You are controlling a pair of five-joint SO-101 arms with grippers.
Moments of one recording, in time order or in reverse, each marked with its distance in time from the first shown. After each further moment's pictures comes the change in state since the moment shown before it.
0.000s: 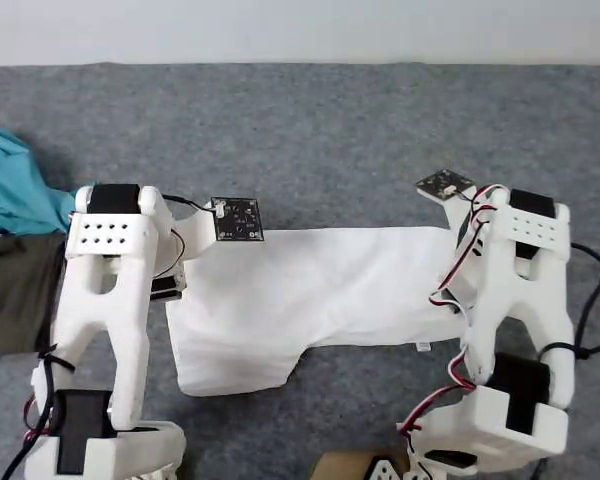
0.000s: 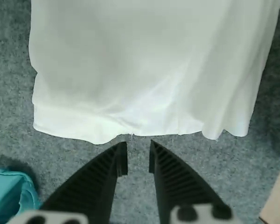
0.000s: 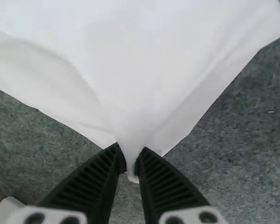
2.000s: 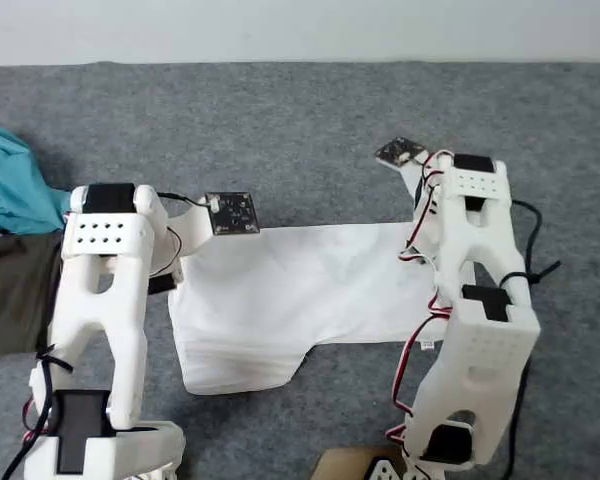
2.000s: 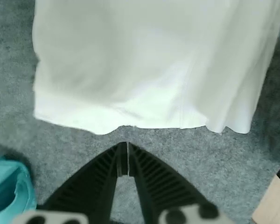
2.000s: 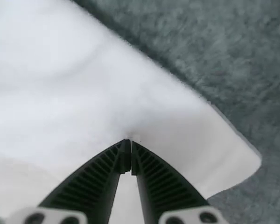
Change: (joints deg) left arm -1.1 0.0 -1.3 0.1 3.9; right arm -9.8 30.2 -30.2 -4.4 -4.0
